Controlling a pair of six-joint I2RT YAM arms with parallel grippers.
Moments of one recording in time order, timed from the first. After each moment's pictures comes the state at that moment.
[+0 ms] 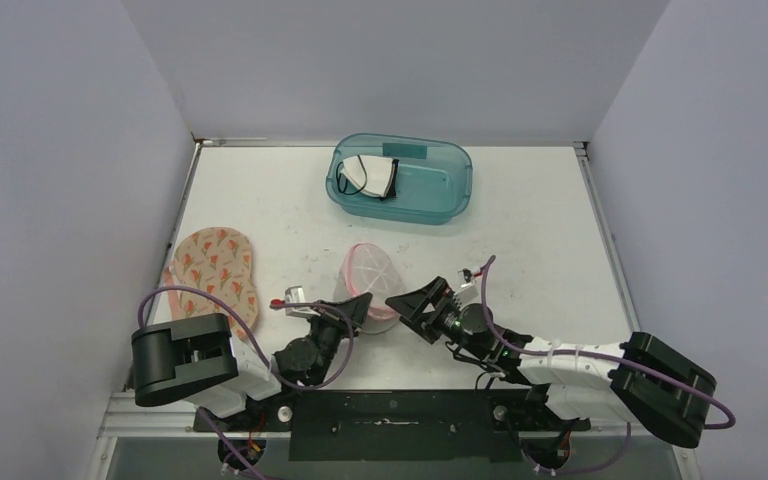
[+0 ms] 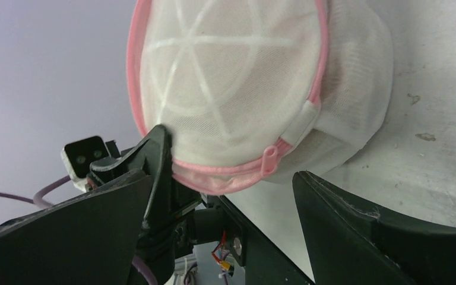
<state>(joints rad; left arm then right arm) -1.25 1.44 0.08 1.46 -0.88 -1.03 0.97 1.10 0.19 0.66 0.13 1.37</state>
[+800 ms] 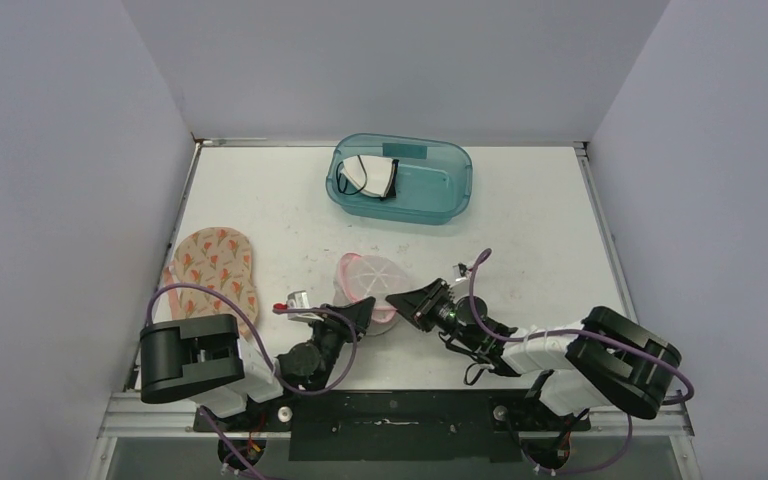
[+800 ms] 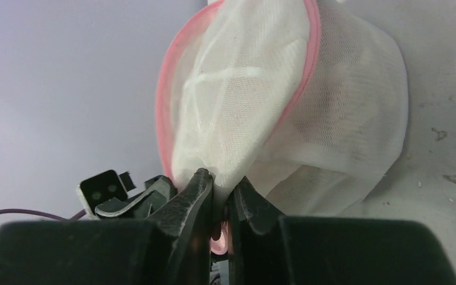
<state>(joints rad) -1.31 1.48 0.08 1.48 -0.95 -0.97 0.91 1.38 0.21 0.95 0.07 1.46</state>
